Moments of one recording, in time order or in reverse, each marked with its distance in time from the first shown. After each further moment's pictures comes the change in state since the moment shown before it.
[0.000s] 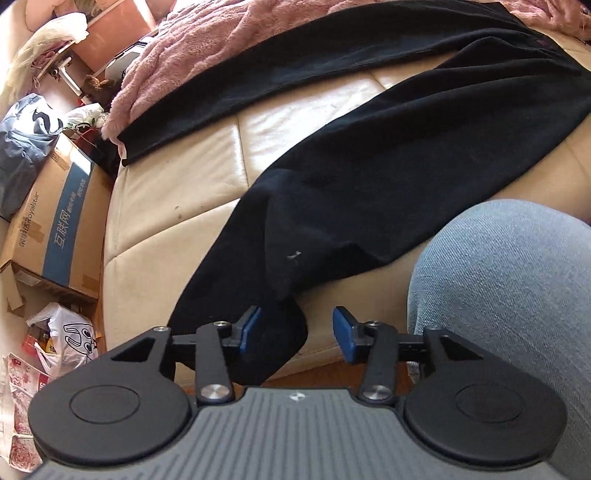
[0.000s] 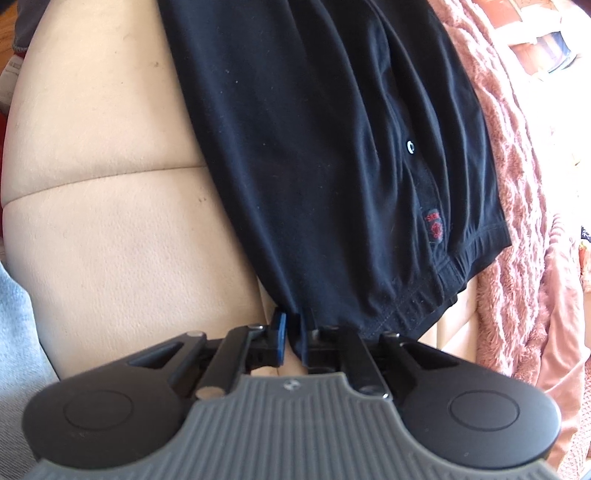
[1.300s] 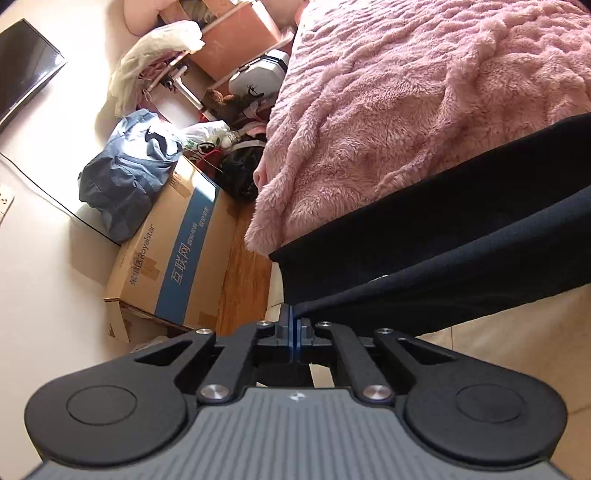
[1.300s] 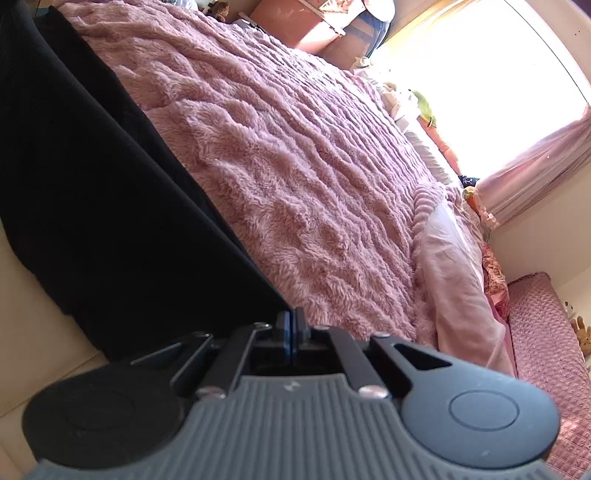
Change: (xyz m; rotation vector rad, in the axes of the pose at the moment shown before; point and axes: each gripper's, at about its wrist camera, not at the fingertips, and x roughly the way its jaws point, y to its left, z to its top) left arm 0.047 0.140 0.217 -0.151 0.004 0.389; right arm -0.008 -0.237 0.062 0.469 -0.216 -0.318
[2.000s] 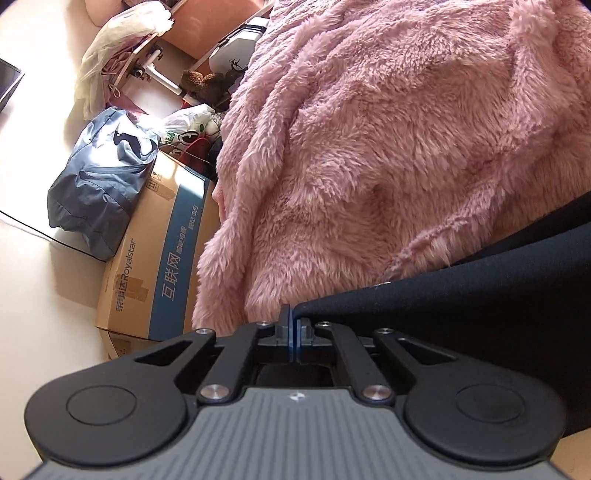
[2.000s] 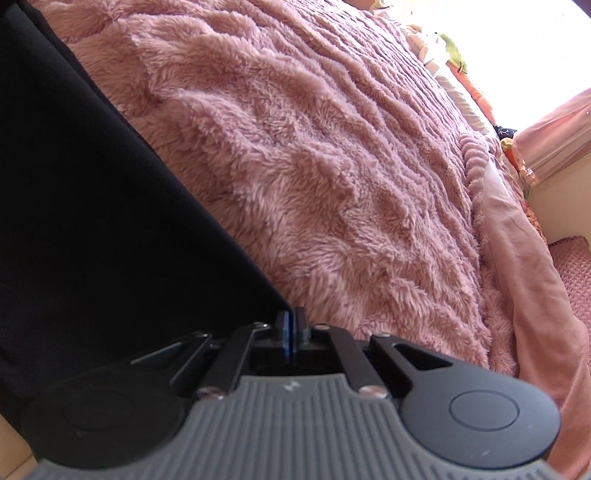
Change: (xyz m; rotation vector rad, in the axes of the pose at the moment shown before) left arm 0.138 -0.041 0.093 0.070 0.117 0.054; right arm 0.161 0.013 0.020 0.040 0.155 0.080
